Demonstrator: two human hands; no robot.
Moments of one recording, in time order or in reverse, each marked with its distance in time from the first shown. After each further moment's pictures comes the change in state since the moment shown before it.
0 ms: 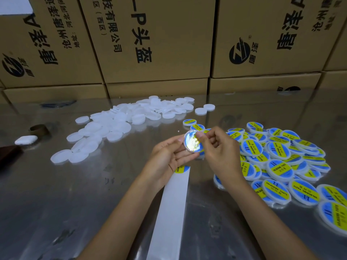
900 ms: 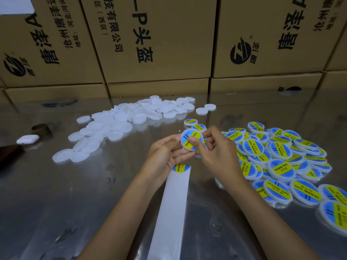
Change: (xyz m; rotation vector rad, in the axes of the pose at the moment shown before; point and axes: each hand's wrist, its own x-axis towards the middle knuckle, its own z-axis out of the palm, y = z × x) left_hand 0.000 0.005 -0.005 0.045 0.053 0.024; right_hand -0.003 -0.004 0.000 -0.158 -0.086 -0.120
